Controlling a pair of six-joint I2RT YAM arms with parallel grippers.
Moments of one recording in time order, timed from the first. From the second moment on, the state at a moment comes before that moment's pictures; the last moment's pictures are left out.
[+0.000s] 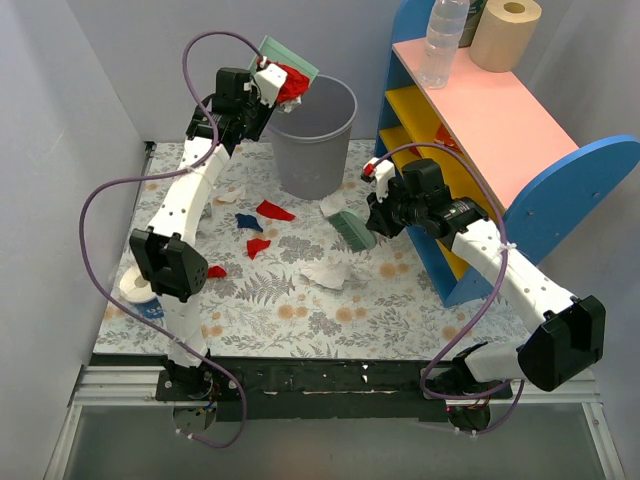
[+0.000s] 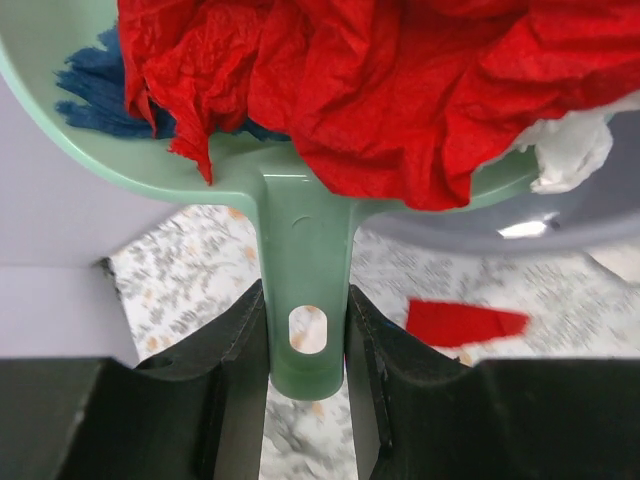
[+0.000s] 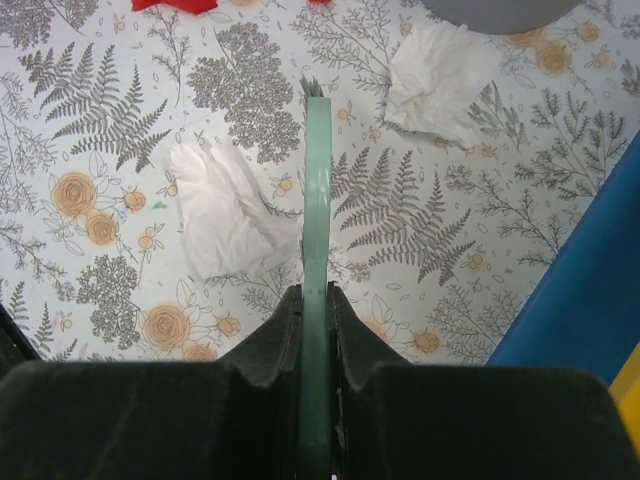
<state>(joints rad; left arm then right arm) -0.30 1.93 2.15 -0.73 -0.06 0.39 0.53 1.33 1.22 -0.56 -0.32 -0.21</state>
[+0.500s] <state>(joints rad) -0.30 2.13 2.32 -0.45 -0.25 1.01 0.53 1.33 1.20 -0.55 -0.33 -0.21</state>
